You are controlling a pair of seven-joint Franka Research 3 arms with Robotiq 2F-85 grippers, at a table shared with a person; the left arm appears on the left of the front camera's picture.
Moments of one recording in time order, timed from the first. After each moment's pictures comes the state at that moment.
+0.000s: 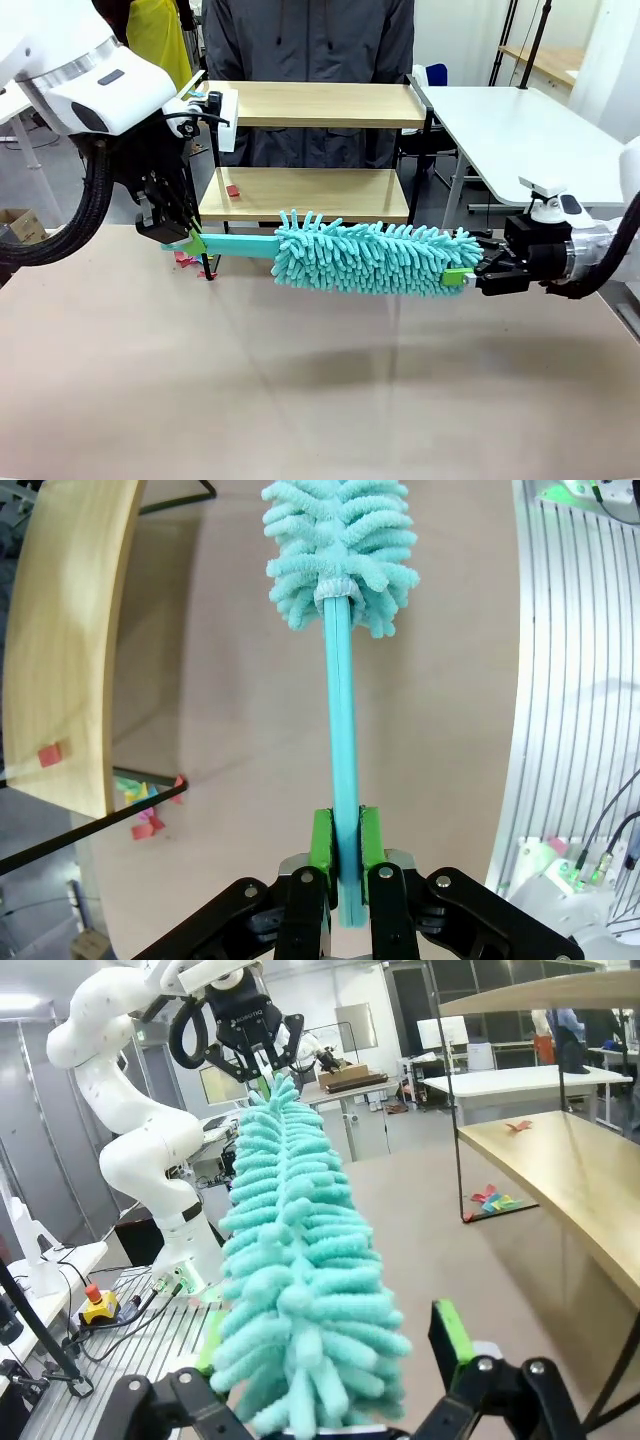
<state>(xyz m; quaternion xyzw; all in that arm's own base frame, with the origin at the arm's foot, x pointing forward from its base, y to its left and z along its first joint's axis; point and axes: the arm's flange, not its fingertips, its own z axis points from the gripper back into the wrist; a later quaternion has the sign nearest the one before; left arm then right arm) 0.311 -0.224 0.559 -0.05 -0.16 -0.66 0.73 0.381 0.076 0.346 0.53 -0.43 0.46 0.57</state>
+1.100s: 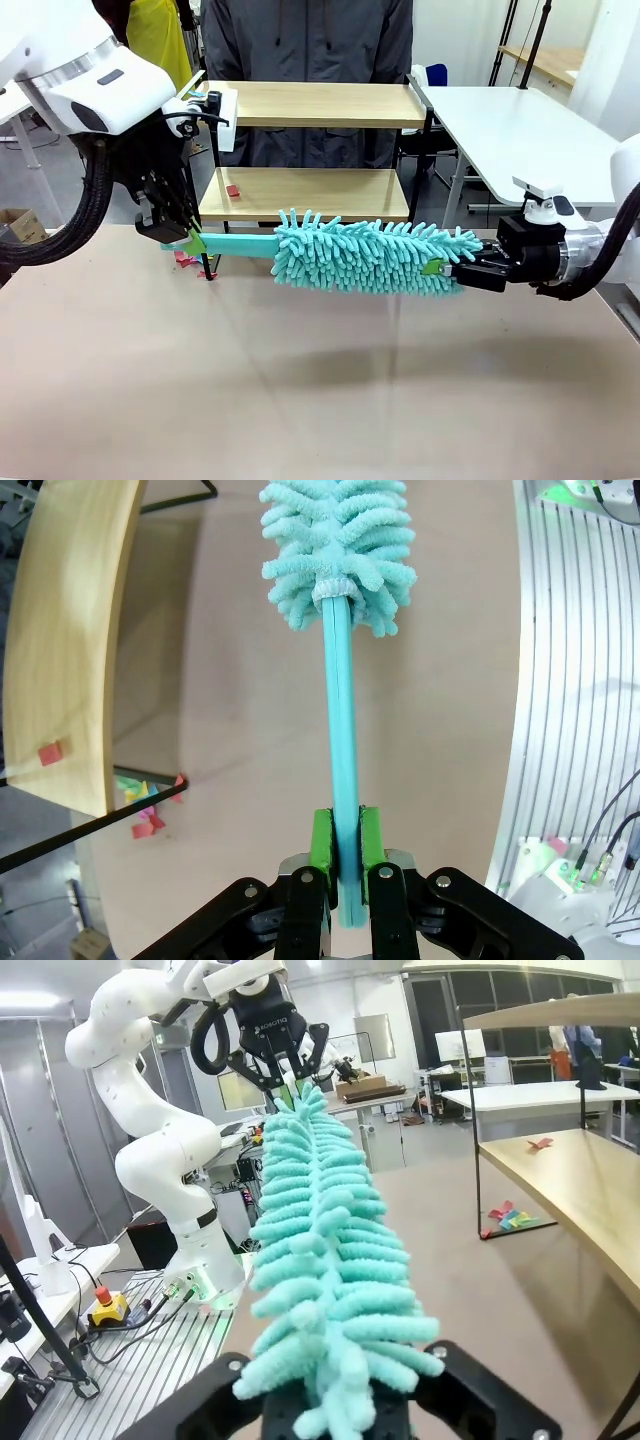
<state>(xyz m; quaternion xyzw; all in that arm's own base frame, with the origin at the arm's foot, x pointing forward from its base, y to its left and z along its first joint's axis) 0.311 -0.223 0.559 -0.05 -0.16 -0.66 0.73 0.377 0.083 0.346 0.54 -0.43 0.47 0.55</state>
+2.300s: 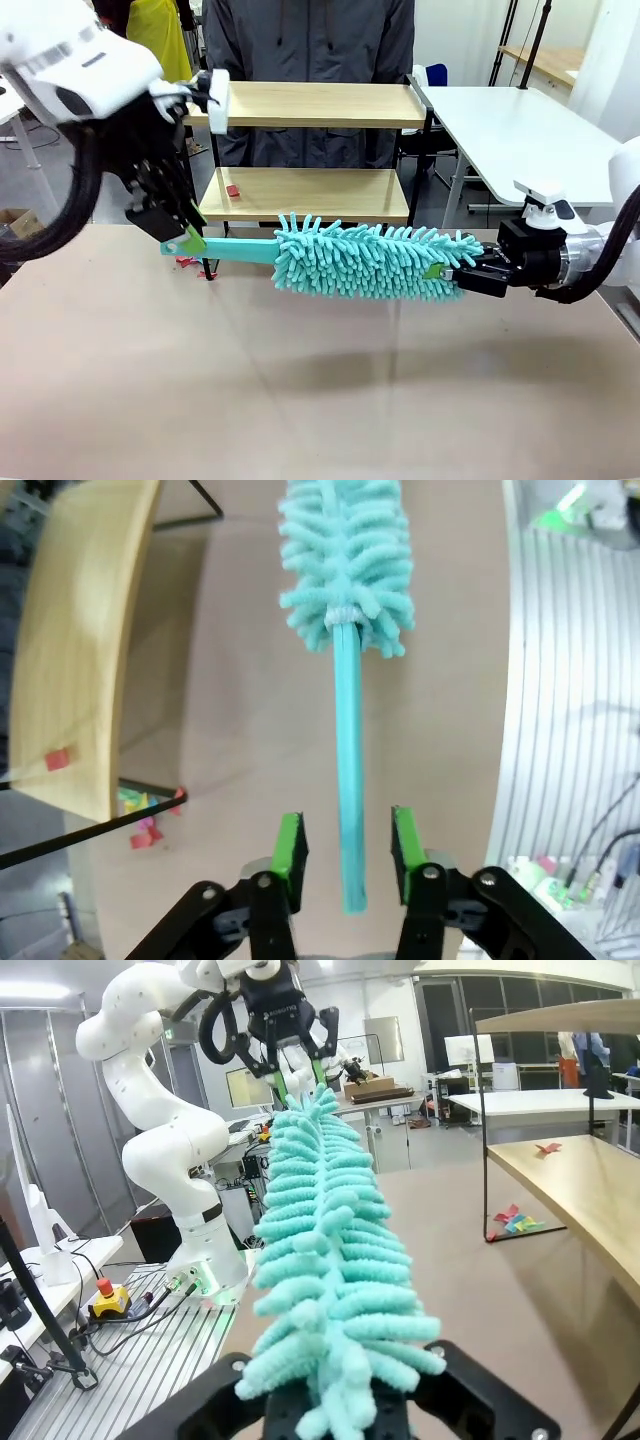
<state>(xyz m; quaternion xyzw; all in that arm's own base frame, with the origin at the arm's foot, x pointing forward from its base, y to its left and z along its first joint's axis) 0.307 -0.214 0.574 -0.08 -0.19 -0.65 0.73 0.375 0.082 0.342 0.54 -0.43 0.48 0.54</state>
